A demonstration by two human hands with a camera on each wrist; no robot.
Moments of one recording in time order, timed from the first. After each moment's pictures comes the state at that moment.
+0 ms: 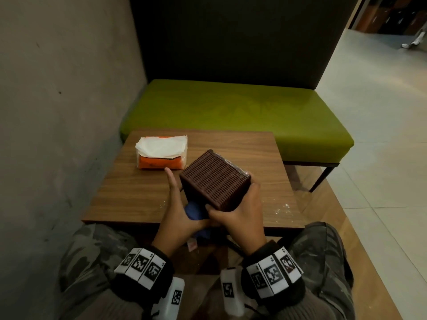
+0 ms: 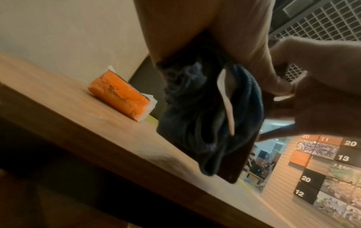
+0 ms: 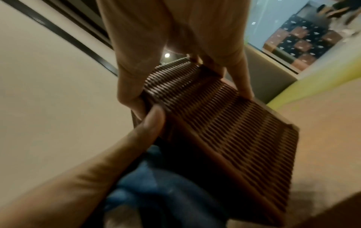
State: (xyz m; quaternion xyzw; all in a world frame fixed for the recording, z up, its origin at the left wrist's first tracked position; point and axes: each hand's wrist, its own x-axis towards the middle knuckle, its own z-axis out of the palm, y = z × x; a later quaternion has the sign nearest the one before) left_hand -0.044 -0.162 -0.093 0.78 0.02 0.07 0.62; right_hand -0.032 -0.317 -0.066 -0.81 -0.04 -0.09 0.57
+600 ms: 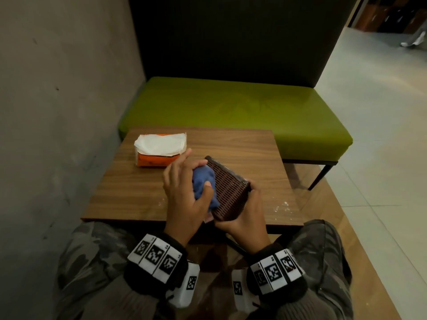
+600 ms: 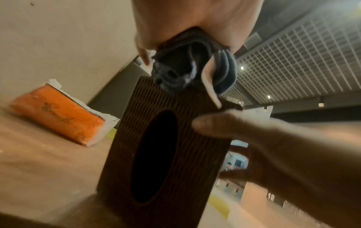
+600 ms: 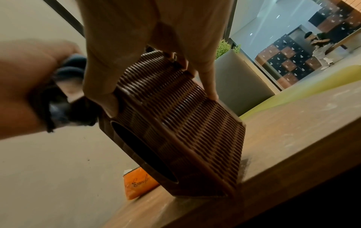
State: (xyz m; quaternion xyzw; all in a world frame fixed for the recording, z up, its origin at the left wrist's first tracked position) left_hand -0.040 -0.187 -0.048 0.85 -0.04 0.29 0.44; right_hand -0.031 -0.333 -0.093 -0.82 -0.10 -0.10 0.55
